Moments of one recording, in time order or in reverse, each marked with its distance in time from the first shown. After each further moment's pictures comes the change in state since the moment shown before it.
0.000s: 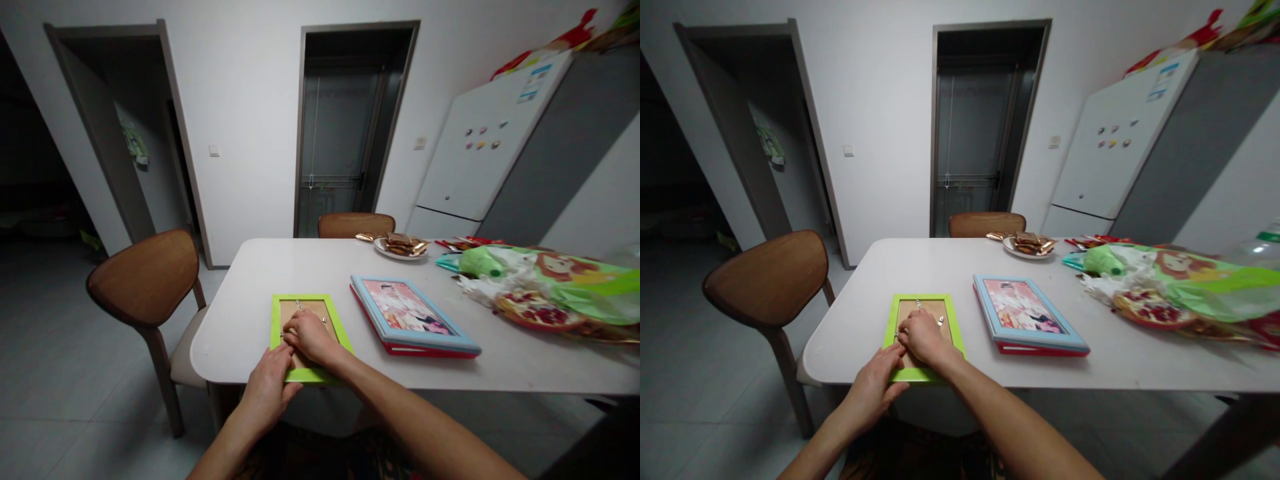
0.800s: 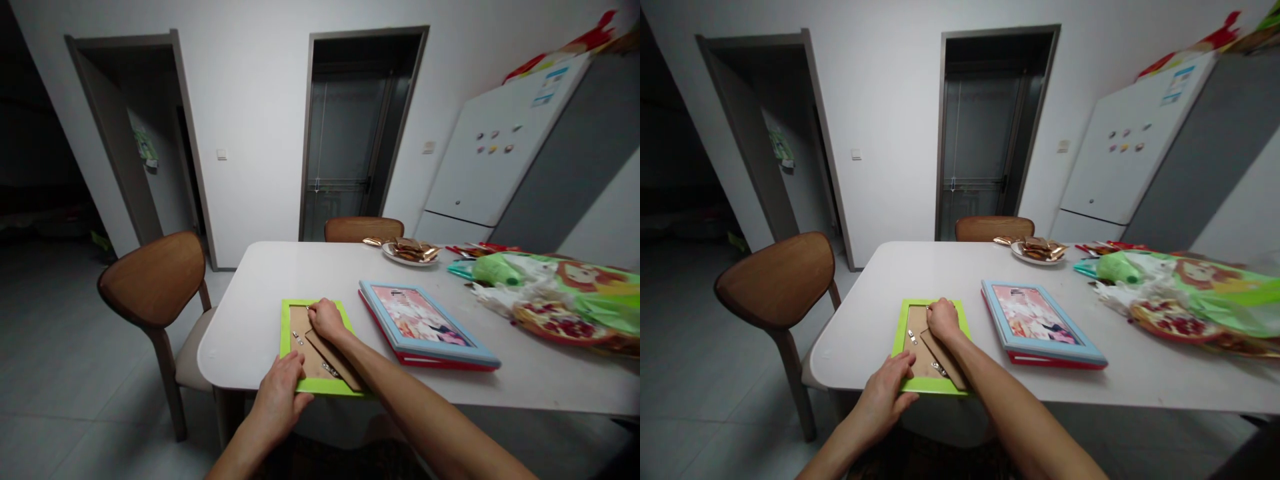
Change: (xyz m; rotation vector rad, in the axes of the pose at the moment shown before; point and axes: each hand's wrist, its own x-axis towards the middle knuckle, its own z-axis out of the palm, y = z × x) left_hand -0.001 0.006 -0.001 0.003 -0.066 -0.064; right_hand 0.034 0.044 0.007 -0.081 0.093 0.389
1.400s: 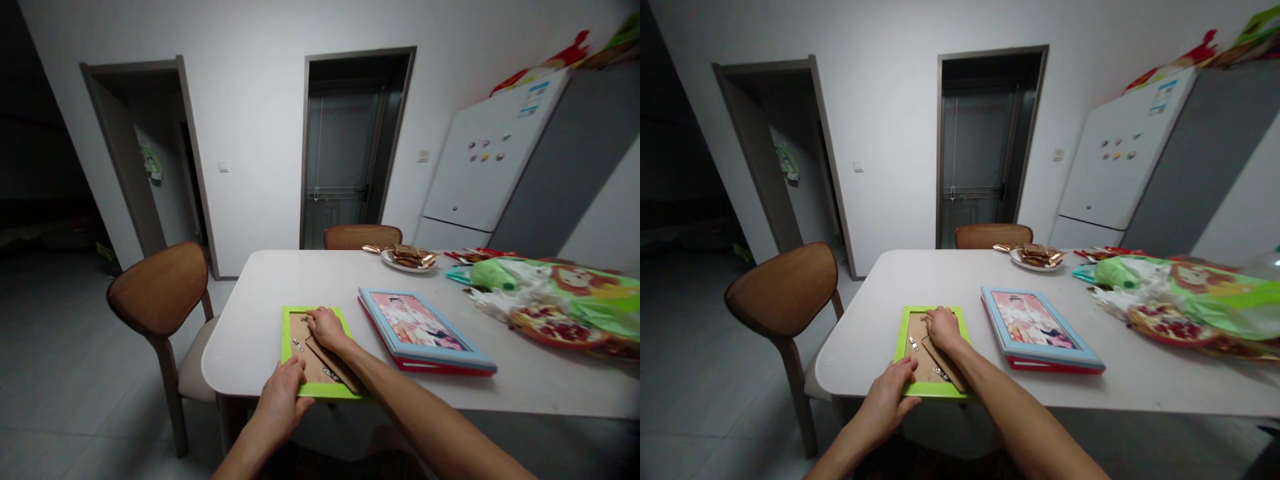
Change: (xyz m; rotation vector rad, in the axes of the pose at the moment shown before) left_hand 0.001 0.001 -0.005 -0.007 -0.012 -0.011; right_hand -0.013 -0.009 -0.016 -0.005 -0.011 -0.033
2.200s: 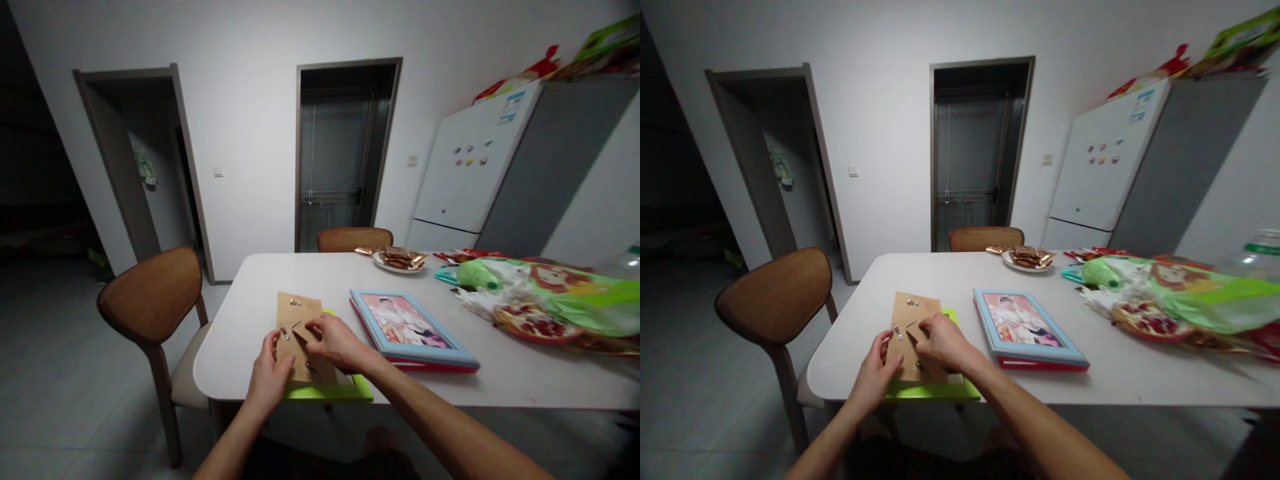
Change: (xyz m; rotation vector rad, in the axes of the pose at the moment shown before) left_hand 0.026 0.004 -0.008 -0.777 0.305 -0.202; right_hand -0.054 -0.015 -0.074 0.214 -0.101 -0.186
